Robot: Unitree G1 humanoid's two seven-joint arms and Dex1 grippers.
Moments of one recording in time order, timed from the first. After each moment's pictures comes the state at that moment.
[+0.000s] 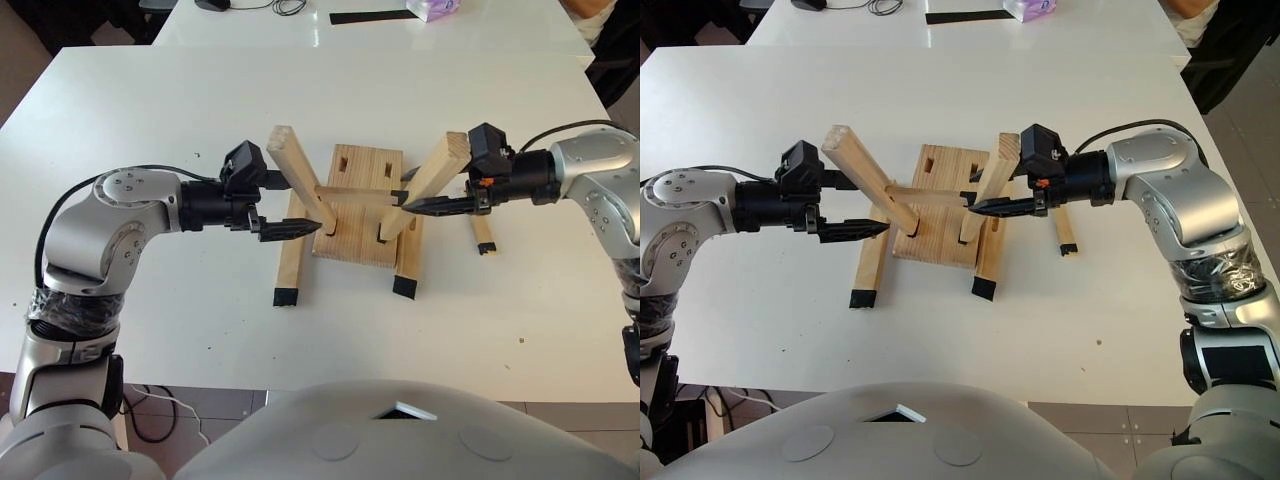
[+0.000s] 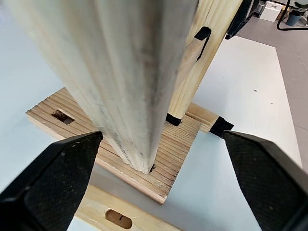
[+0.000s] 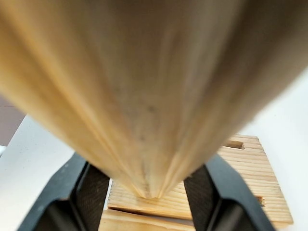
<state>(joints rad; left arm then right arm) -0.32 0.76 -0.05 -0.35 -0.60 0.83 -1.05 -0.50 -0.84 0.26 -0.13 0.57 0.48 1.24</state>
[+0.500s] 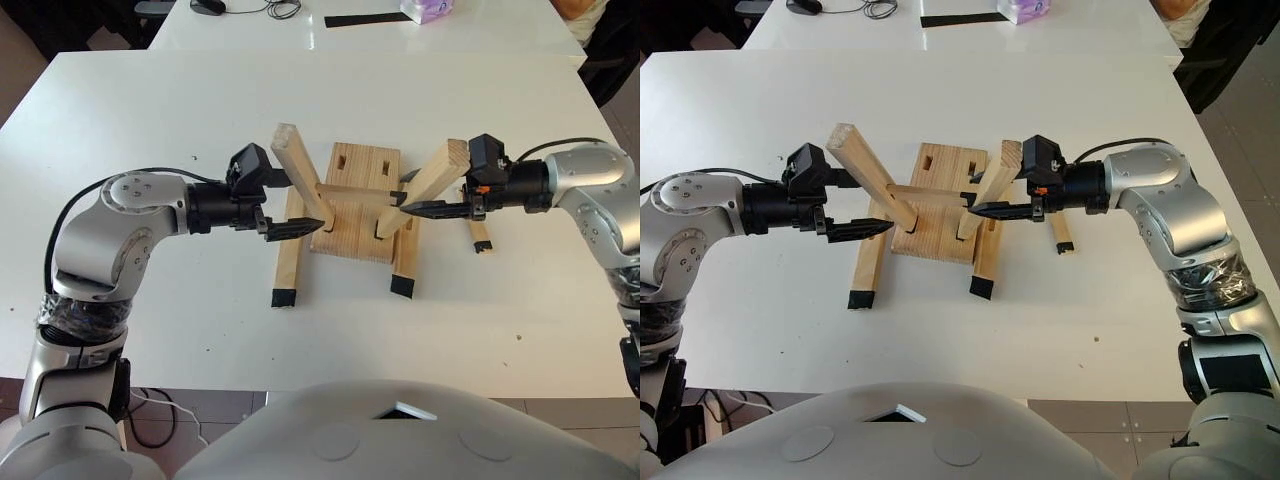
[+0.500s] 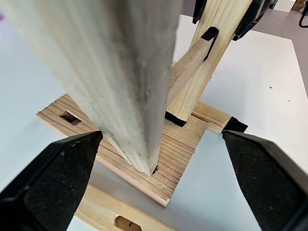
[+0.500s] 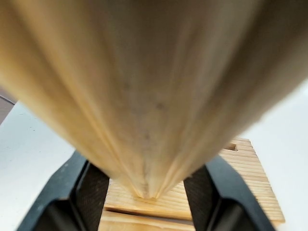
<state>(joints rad) -0.25 0.73 -0.05 -0.39 -0.53 0.77 -1.02 -0.38 -0.83 0.27 -0.12 0.56 0.28 1.17</state>
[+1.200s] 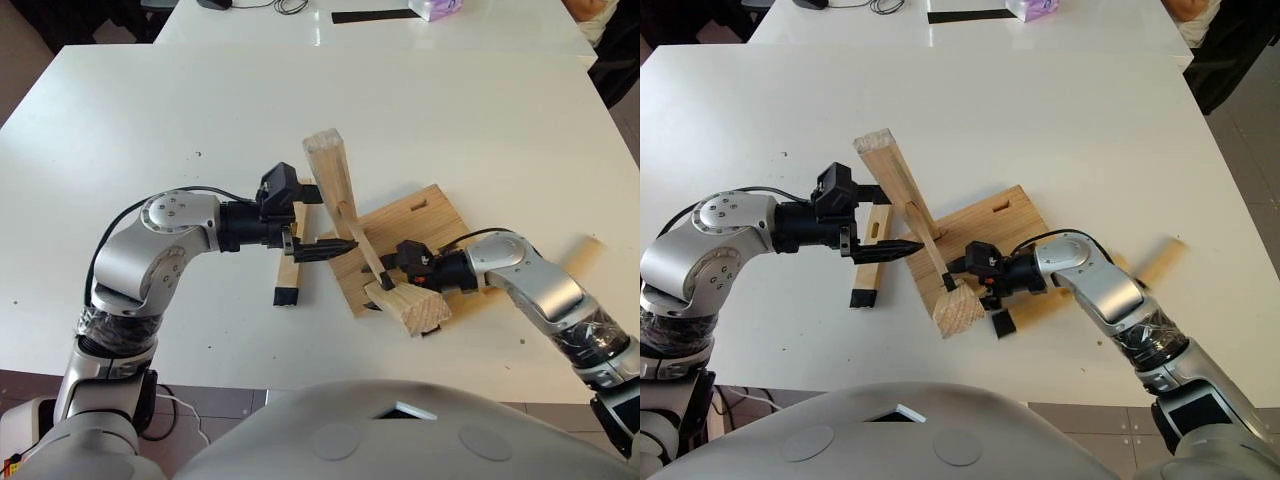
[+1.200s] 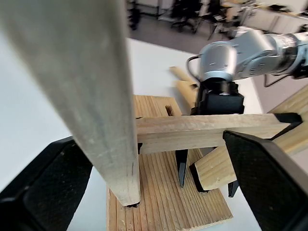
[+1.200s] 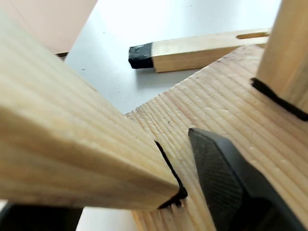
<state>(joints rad) -0.22 0.62 -0.10 -0.45 -0.61 0.74 -1.02 -0.15 -0.73 0.48 -0.24 0.39 0.39 1.09</state>
